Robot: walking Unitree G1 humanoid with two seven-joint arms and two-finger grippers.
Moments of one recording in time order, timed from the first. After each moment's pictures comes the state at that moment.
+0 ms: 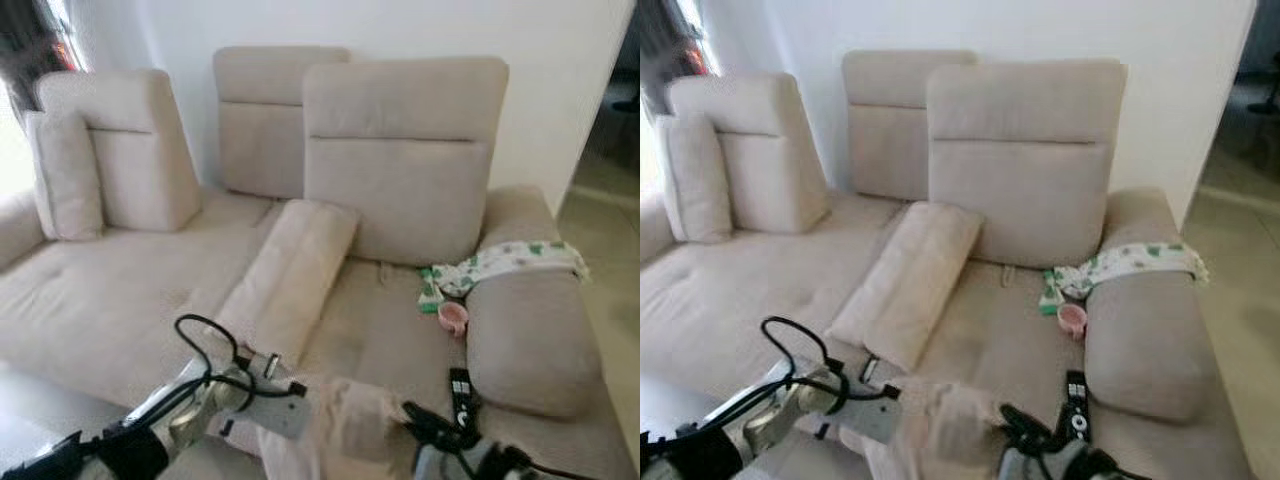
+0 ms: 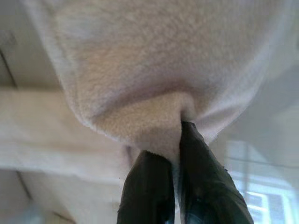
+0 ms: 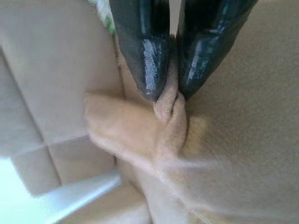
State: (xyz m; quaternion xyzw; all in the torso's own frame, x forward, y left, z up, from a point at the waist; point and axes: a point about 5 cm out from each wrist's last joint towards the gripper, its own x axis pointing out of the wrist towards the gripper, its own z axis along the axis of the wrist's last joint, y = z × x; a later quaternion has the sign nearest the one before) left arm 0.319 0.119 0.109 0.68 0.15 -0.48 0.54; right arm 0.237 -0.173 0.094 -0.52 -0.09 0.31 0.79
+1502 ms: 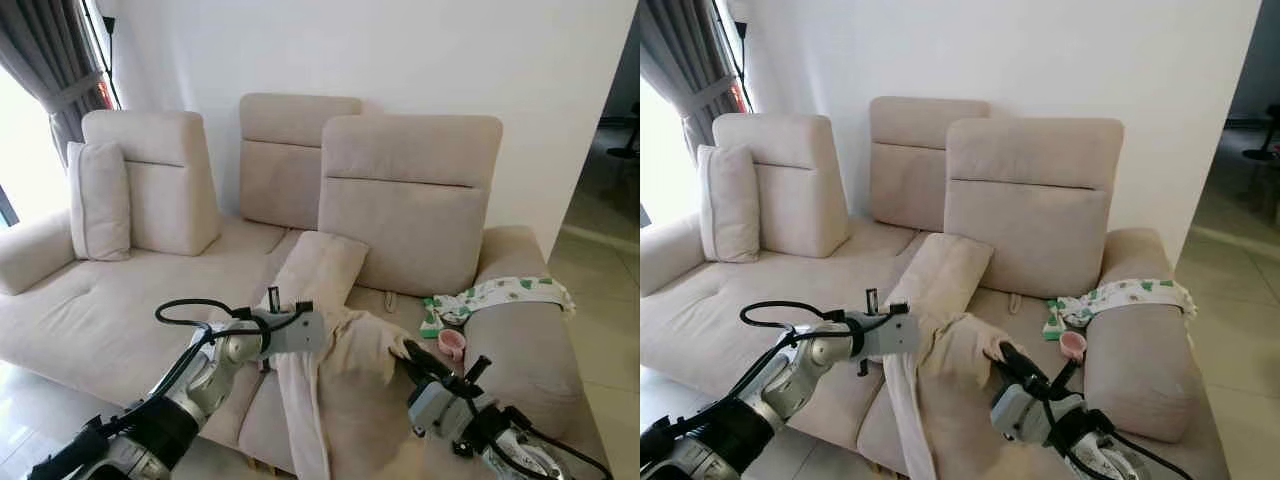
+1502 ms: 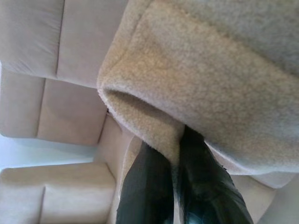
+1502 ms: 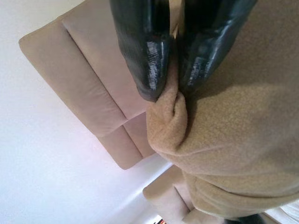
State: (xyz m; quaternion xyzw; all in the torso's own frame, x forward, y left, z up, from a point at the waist) left arm 0.356 0.089 0.170 0.55 0.03 -0.33 0.77; right arm 0.253 -0.164 0.145 -0.44 -0.17 0.21 0.85
